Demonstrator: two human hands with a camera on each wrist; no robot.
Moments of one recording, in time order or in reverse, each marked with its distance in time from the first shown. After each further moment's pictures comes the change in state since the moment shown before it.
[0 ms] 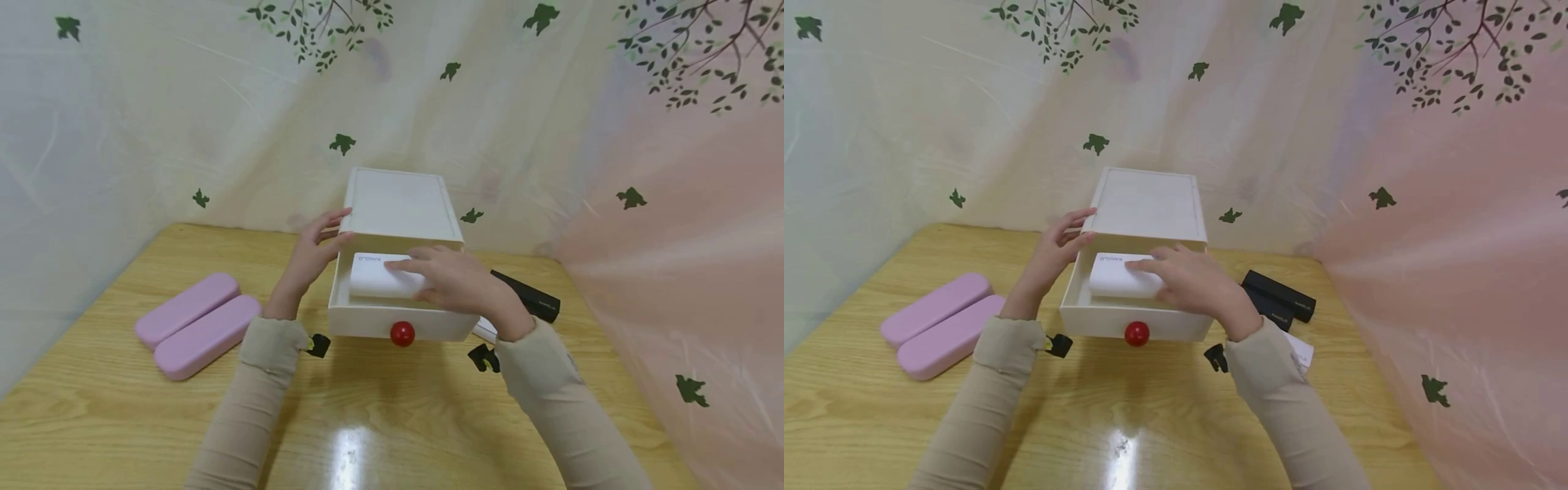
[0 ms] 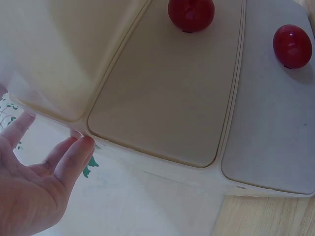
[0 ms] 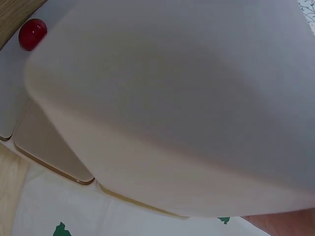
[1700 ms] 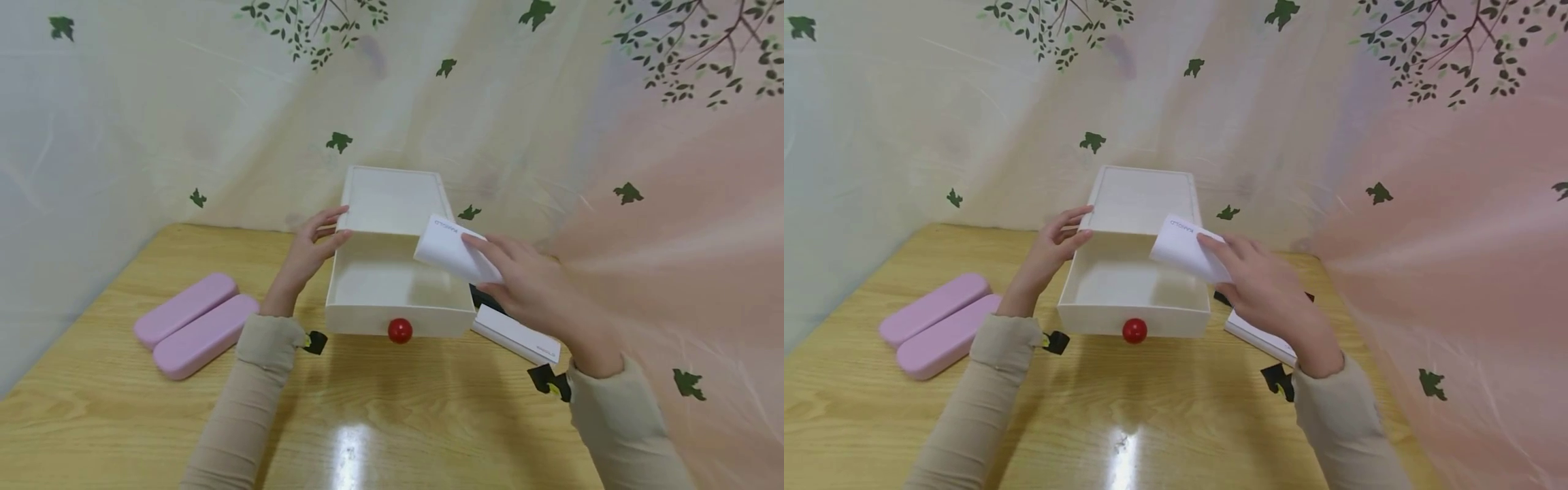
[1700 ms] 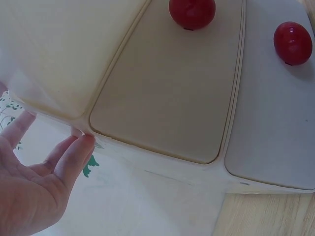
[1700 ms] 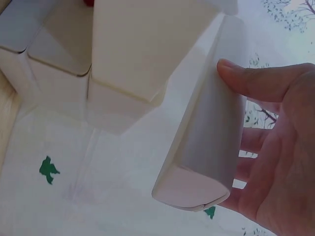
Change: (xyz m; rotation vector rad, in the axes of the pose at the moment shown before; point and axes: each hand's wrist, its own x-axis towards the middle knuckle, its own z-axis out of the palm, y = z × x) left_hand 0.000 0.000 -0.002 -0.007 -0.027 -0.011; right_hand -0.084 0.031 -0.012 -0.054 0.312 0.110
